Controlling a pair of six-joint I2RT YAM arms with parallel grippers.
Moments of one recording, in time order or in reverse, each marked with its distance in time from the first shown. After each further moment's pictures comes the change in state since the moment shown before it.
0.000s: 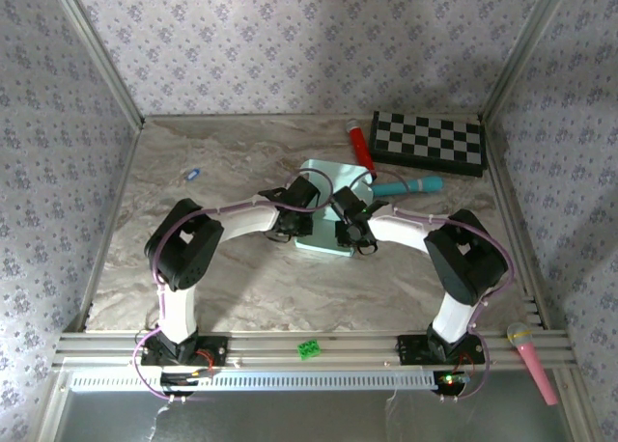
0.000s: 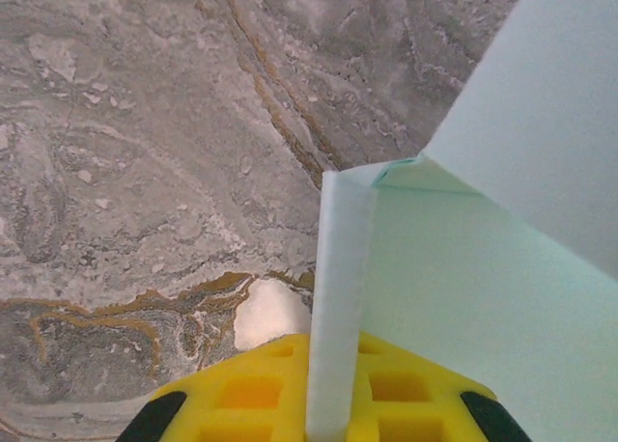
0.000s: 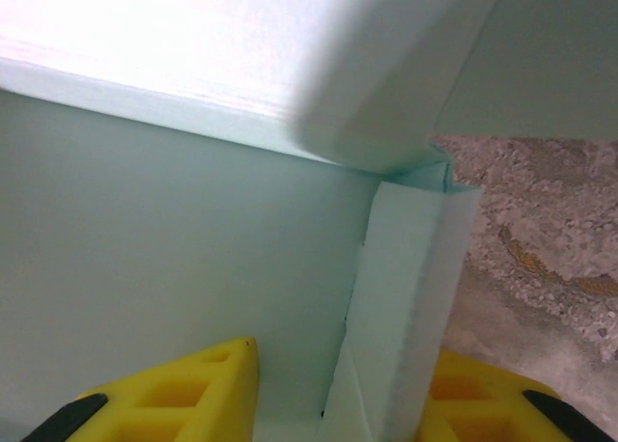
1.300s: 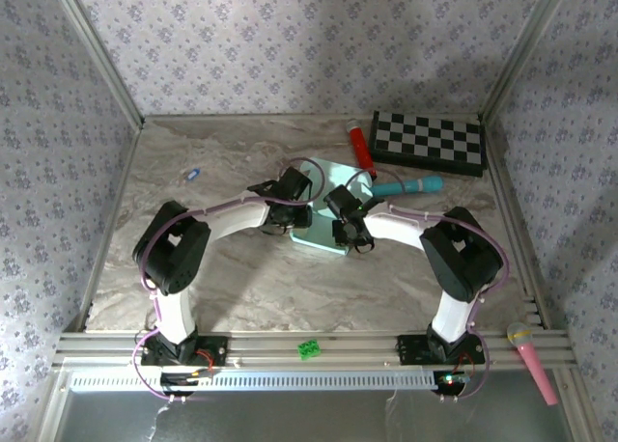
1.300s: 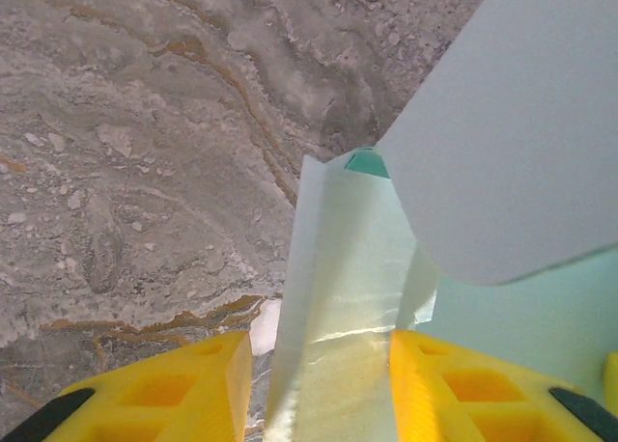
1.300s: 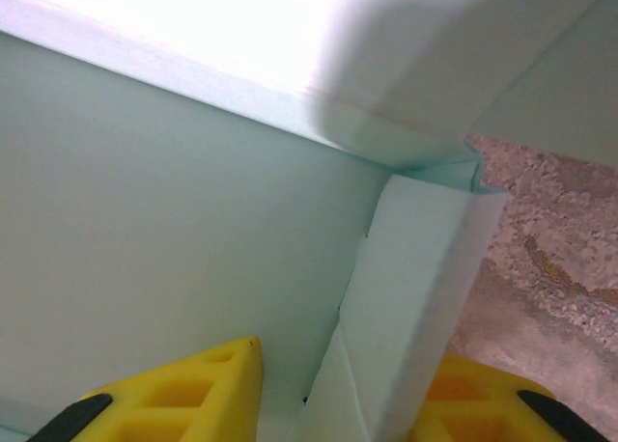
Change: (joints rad) left arm 0.046 -0.073 -0.016 0.032 0.054 0.040; right arm 0.011 0.033 0.046 -0.036 0.002 -0.011
